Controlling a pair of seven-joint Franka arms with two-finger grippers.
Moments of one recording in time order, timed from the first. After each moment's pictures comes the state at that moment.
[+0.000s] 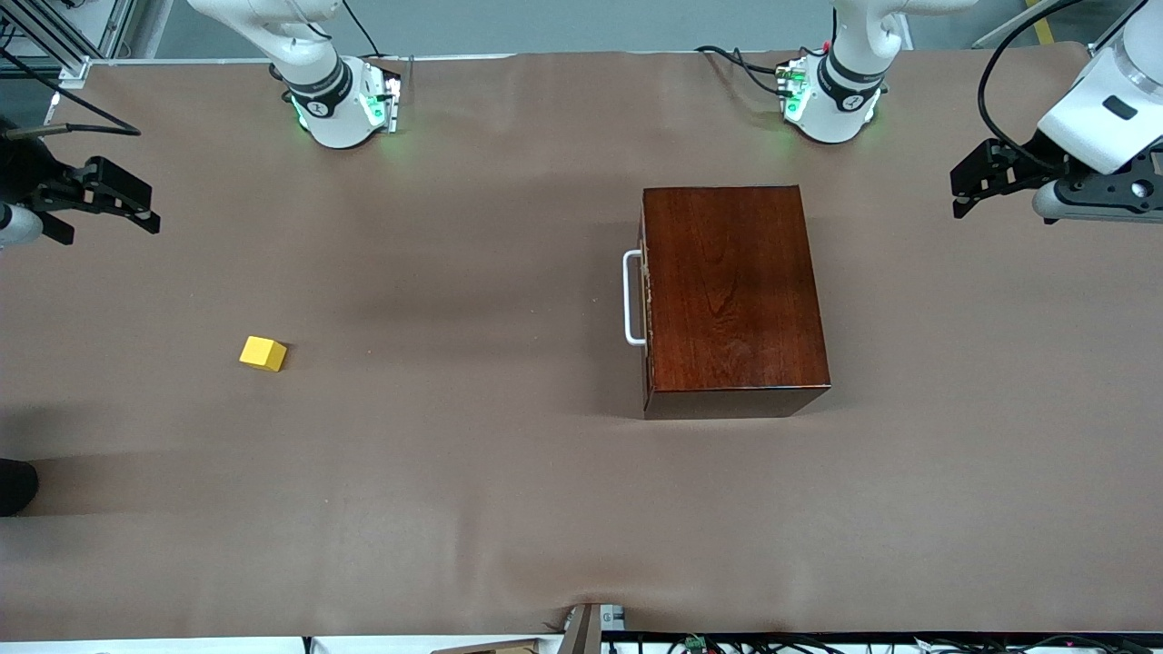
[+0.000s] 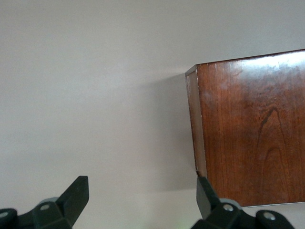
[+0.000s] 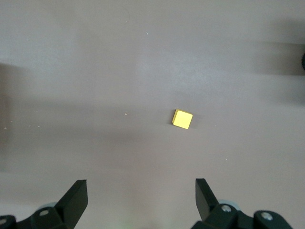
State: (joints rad) left arm -0.10 -0.06 -0.06 -1.57 0.05 1.53 -0.03; right arm -0.06 0.03 0.10 -1.43 0.01 1.44 -0.08
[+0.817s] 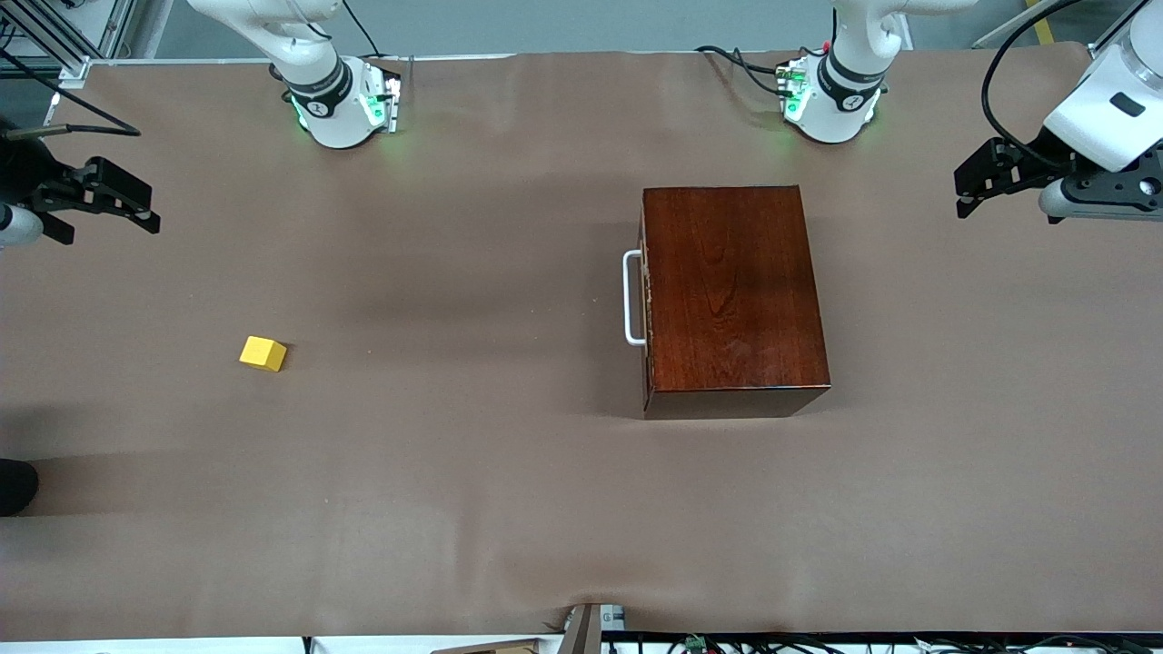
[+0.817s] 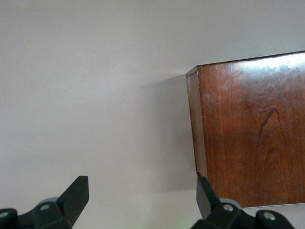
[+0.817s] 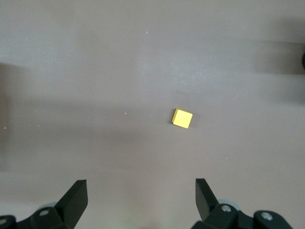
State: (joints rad) left arm -0.10 -0.06 -0.06 -1.57 0.05 1.53 -0.03; right arm -0.06 0.03 0.10 -1.43 0.01 1.44 -0.08
